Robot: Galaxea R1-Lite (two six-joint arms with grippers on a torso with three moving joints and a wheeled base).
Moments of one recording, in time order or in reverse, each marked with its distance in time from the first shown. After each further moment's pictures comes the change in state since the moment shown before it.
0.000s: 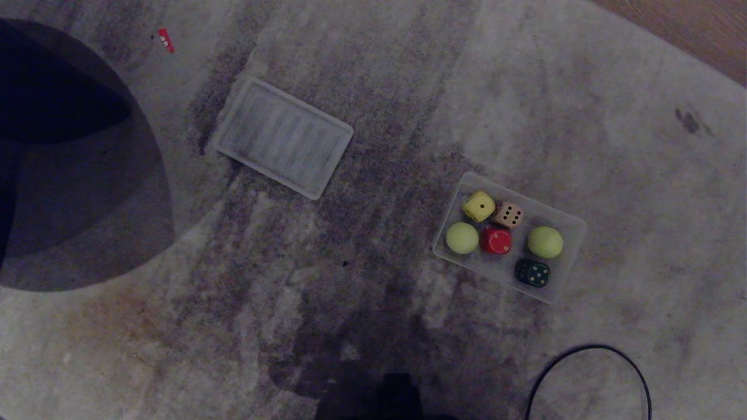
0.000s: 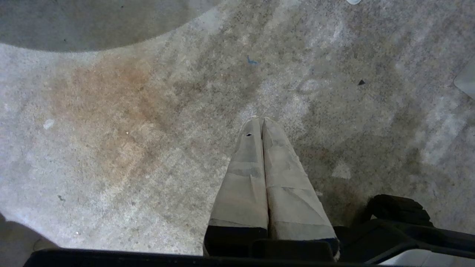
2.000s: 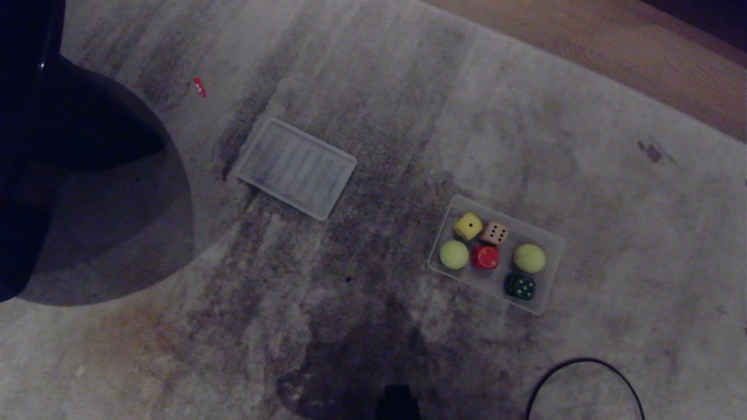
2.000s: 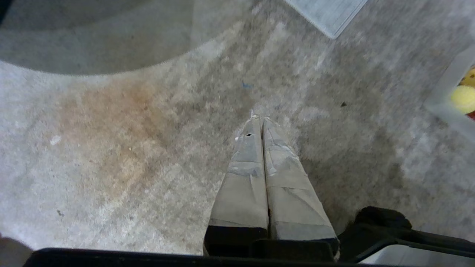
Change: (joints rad) left arm 0.000 0.000 0.000 0.000 0.000 -0.009; right arm 0.002 -0.038 0.004 0.004 0.005 -0.055
